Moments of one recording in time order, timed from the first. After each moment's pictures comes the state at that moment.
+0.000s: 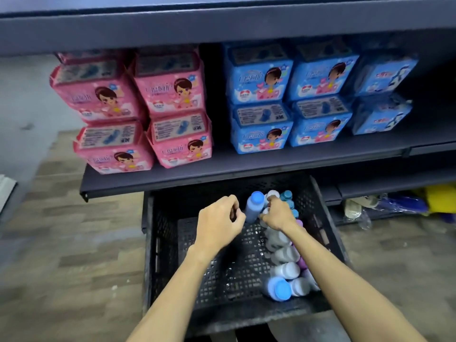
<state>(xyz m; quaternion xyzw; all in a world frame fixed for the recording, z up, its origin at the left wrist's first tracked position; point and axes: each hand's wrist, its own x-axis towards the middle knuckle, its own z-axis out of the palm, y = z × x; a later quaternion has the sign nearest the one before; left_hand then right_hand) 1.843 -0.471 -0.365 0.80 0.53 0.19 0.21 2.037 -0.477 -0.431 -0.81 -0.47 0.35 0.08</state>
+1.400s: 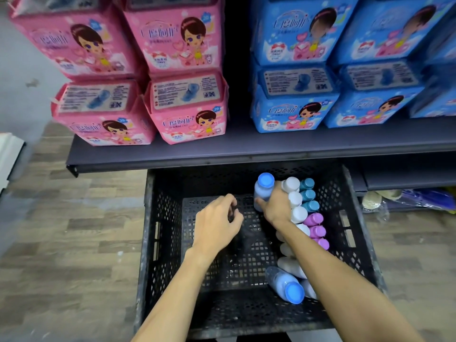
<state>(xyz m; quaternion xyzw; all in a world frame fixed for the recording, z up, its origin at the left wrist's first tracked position) 1.821 -0.471 -0.429 0.77 0.57 0.16 0.23 2.005 -0.451 -0.509 -0.82 -0.42 0.32 0.20</state>
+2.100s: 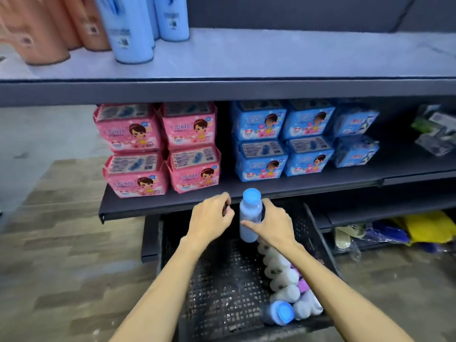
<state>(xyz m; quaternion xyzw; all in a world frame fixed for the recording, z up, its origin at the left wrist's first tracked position) 1.807 -0.428 -0.304 0.83 0.49 0.20 0.17 1.987 -0.491 -0.323 -0.79 -0.56 0.14 0.19</state>
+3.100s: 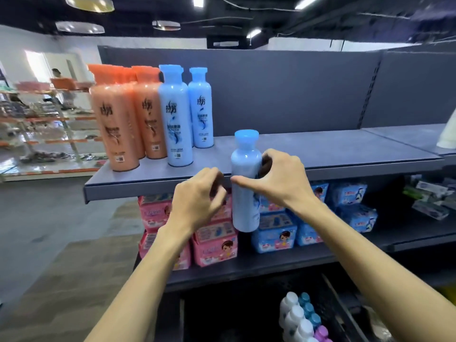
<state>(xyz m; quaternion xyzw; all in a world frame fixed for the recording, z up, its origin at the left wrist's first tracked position) 1.744 -0.380 -0.080 0.82 0.35 0.45 -0.08 1.934 -0.441 -0.031 -0.66 -0.62 -0.03 0.42</state>
